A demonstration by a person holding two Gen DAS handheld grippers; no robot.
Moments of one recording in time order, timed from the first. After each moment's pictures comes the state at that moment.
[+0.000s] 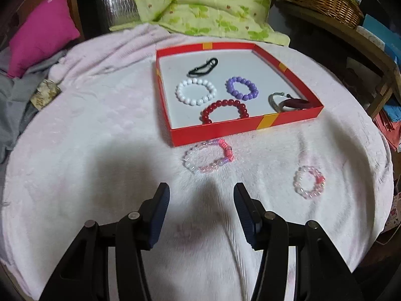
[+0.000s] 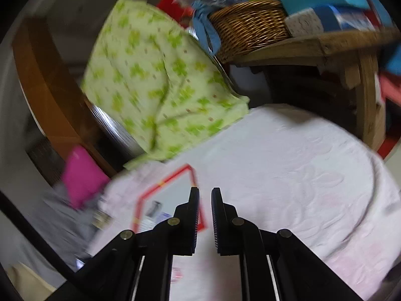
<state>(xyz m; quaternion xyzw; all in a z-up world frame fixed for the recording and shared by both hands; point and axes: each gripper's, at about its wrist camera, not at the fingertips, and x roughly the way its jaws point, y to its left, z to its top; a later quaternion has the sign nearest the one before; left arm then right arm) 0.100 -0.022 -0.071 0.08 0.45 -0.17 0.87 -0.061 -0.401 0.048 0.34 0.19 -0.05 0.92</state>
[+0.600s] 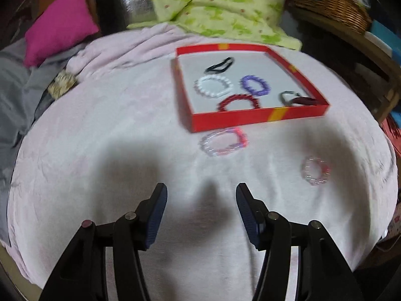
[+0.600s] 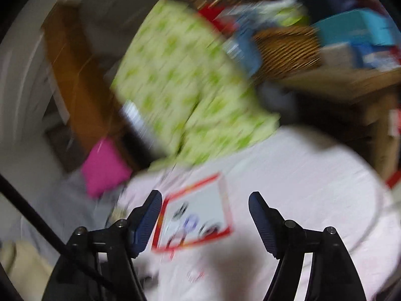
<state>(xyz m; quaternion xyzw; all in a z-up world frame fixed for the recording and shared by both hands) 0.087 0.000 -0.075 0.06 0.46 -0.13 0.88 -0.043 -0.300 0.060 0.22 0.24 0.04 0.95</state>
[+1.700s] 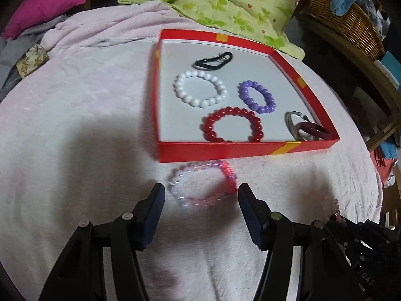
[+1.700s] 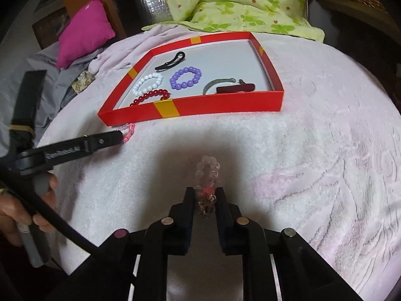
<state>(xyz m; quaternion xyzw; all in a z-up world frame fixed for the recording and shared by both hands) 0.155 -0.032 -0.109 -0.03 0.49 -0.18 0.85 0.050 -0.221 -0.114 0.08 0.46 0.03 0.88</state>
